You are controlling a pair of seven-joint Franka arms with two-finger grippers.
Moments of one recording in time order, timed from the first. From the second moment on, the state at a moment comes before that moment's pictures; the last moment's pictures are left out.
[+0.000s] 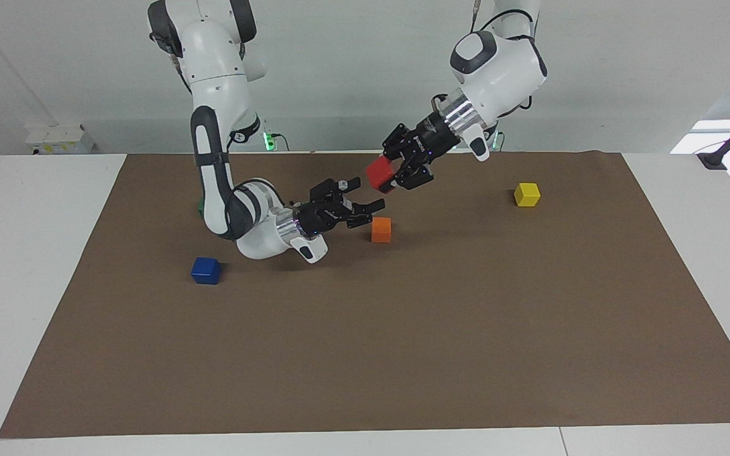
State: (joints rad) left arm -0.39 -0.11 -0.17 -2.05 -0.98 2.38 -1.73; right arm 0.26 0.49 0.02 -2.00 2.15 1.28 -0.82
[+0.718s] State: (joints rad) left arm -0.42 -0.01 -0.17 -2.00 -0.98 2.44 -1.66; right arm 0.26 0.49 0.02 -1.99 2.16 1.34 -0.83
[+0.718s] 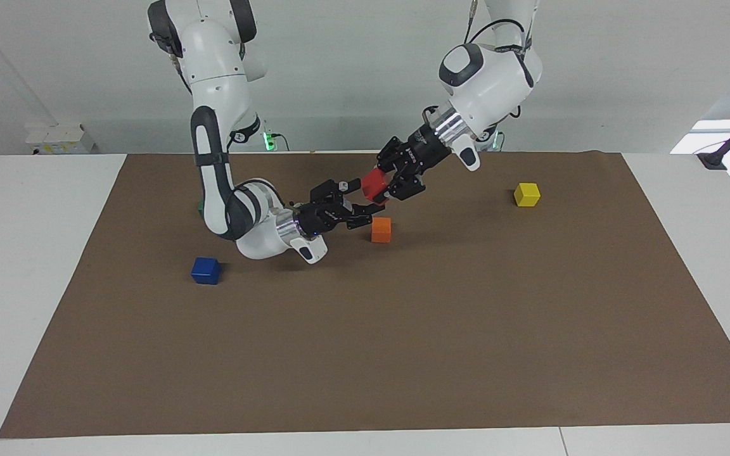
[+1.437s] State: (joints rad) left arm -0.42 0.02 -0.16 -1.97 -0.99 2.45 -1.62; right arm 0.26 0.48 0.02 -1.97 2.16 1.39 -0.83
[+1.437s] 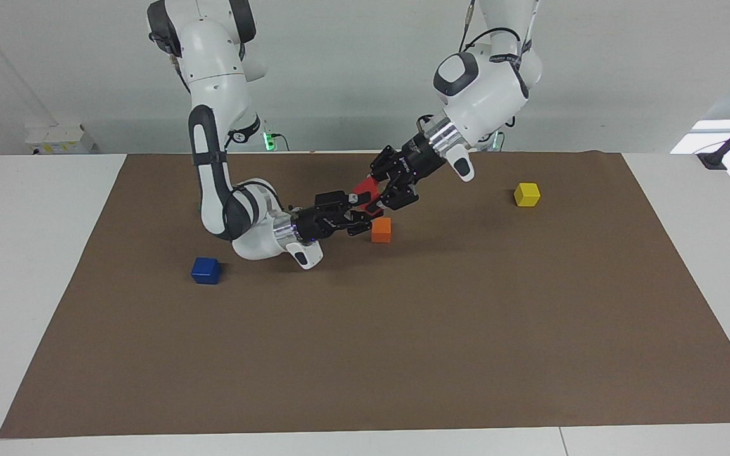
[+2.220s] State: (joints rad) left arm -0.26 -0.03 -0.14 -1.95 -0.72 2.32 -1.58; right arm 0.12 0.20 0.01 -1.79 1.52 1.71 -0.10
